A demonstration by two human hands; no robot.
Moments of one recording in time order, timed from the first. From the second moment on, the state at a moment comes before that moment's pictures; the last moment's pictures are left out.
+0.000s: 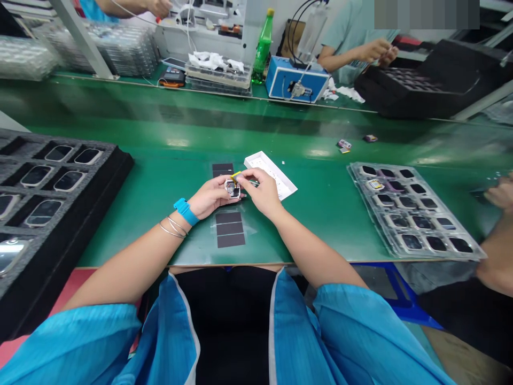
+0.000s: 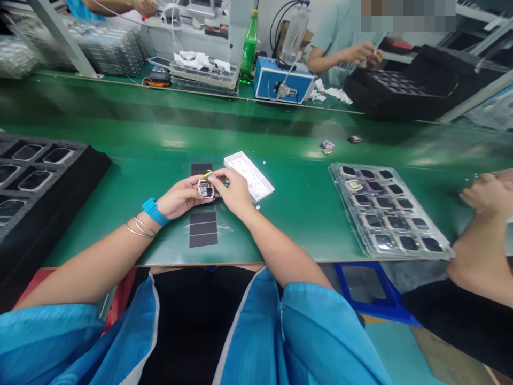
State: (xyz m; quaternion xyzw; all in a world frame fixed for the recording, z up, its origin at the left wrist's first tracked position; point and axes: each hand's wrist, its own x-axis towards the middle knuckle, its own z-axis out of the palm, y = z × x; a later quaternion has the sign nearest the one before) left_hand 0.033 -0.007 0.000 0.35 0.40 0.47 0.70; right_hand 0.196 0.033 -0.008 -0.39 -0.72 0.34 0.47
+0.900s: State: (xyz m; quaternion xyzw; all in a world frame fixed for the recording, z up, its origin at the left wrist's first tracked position) left_hand 0.024 -0.001 -0.002 0.28 0.40 0.51 0.71; right_hand 0.193 0.026 -0.011 -0.35 -0.85 0.16 0.36
